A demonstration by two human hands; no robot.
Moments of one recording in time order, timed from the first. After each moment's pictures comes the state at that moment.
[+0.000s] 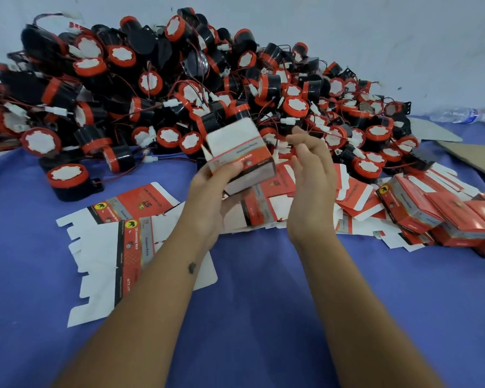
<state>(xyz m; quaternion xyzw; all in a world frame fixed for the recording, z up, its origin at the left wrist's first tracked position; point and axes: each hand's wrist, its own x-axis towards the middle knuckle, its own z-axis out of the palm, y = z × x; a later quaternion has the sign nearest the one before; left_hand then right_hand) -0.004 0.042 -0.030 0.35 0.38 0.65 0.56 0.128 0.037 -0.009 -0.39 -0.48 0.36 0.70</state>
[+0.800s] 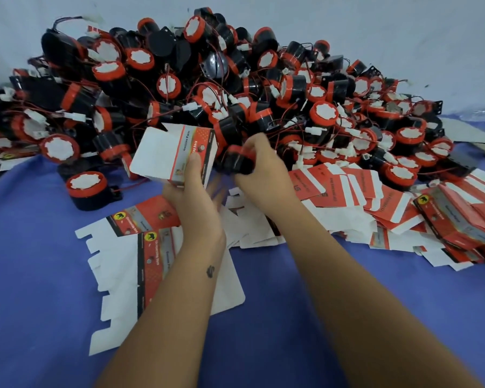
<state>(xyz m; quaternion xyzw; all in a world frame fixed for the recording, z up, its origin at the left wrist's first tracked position) -0.031 0.064 -0.035 0.17 0.38 0.80 0.44 0.061 0.106 -0.016 -0.51 -0.73 0.18 0.41</state>
